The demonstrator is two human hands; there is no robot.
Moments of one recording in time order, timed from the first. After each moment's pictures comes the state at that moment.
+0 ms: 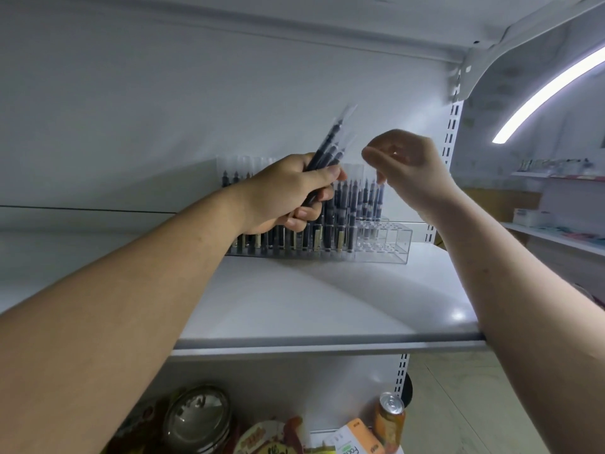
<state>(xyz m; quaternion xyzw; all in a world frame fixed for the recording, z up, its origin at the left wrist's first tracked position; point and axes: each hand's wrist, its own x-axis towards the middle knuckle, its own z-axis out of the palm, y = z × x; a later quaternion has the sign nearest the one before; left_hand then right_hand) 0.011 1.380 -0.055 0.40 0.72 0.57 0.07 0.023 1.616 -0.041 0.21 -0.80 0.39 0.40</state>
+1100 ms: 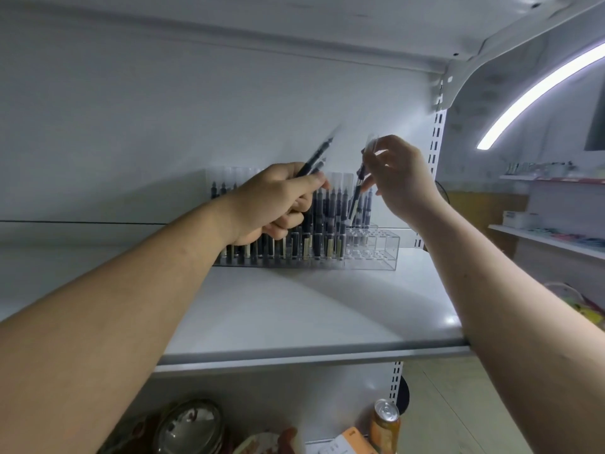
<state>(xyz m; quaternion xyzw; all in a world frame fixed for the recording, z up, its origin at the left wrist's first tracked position) 0.009 1.379 -0.054 0.38 0.74 0.55 0.04 0.012 1.620 -0.040 0.13 -0.81 0.39 0.43</state>
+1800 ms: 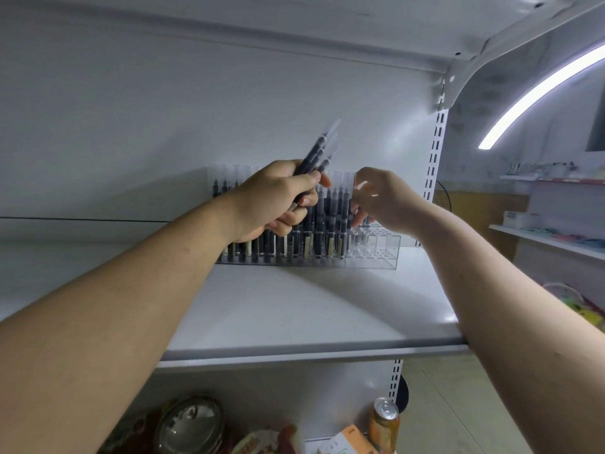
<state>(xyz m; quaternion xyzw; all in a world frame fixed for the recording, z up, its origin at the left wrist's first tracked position) 0.011 1.380 -0.054 0.39 0.72 0.57 0.04 0.017 1.618 -0.055 0.14 -0.92 0.28 0.26</state>
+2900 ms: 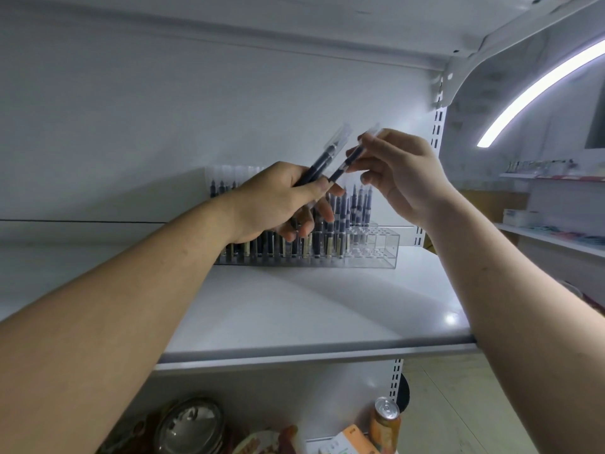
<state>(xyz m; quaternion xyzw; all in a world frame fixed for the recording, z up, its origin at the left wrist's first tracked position) 0.016 1.382 -0.055 0.40 0.76 0.51 0.00 0.029 1.617 -0.032 0.27 -0.65 0.67 0.23</state>
